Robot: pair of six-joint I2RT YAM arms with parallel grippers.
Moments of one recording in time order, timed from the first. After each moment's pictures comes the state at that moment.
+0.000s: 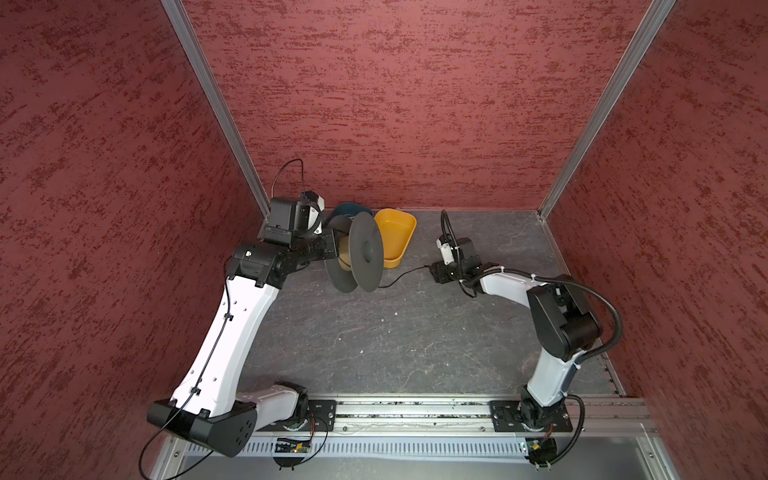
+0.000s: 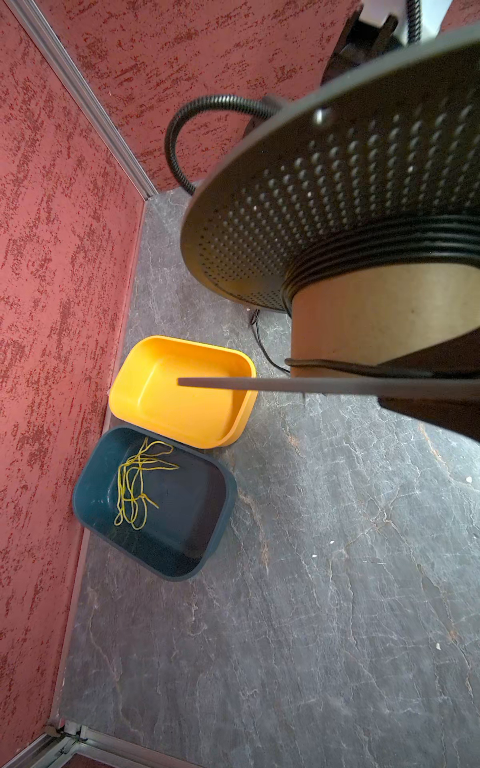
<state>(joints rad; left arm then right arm) -0.26 1.24 1.58 -1.03 0.12 -0.36 0.42 1.76 1.03 -0.04 -0.08 0.14</state>
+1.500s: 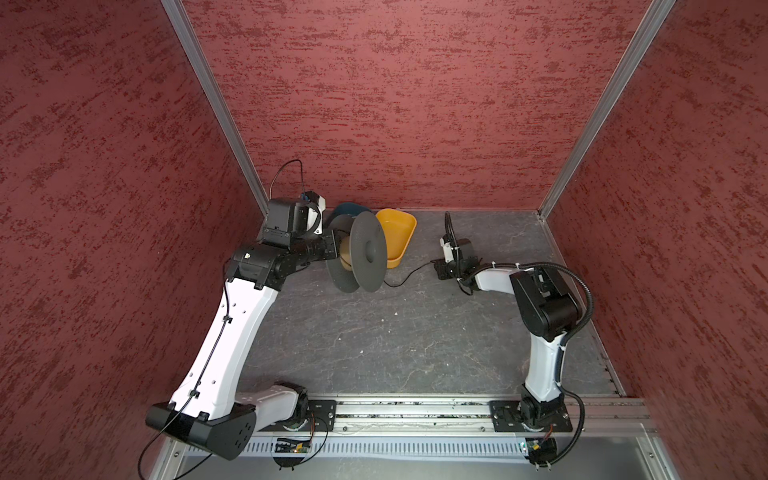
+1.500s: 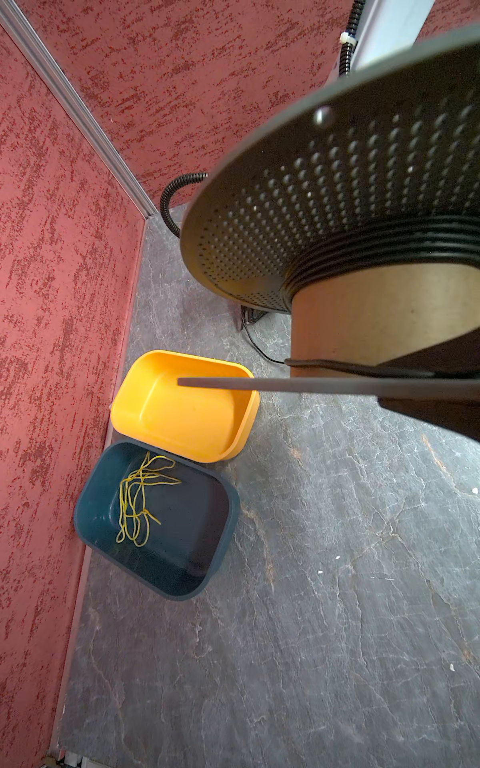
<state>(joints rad) -0.26 1.22 1.57 -1.01 0.16 -0.36 0.34 2.01 1.12 0.14 -0.09 0.19</state>
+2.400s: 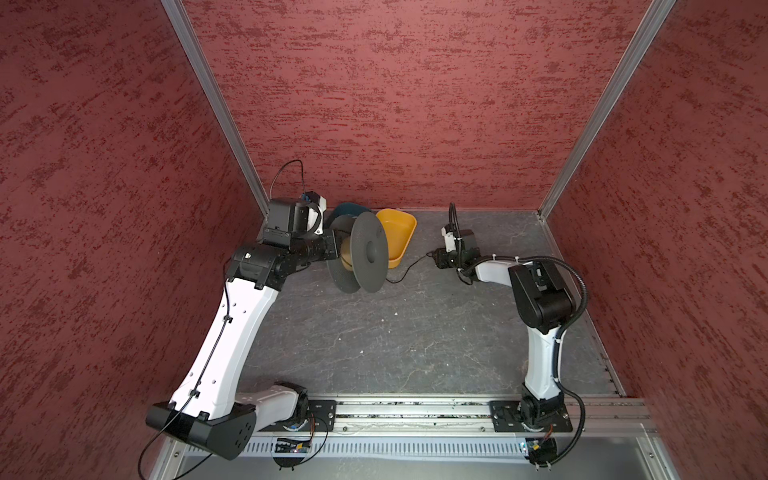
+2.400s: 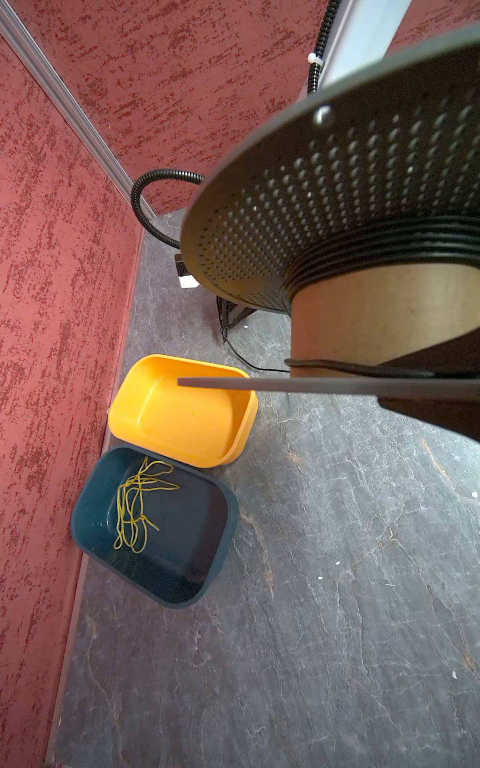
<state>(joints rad) -0.26 1.23 1.57 -1.00 0.17 -0.37 0.30 2.10 1.28 0.13 -0.17 0.21</state>
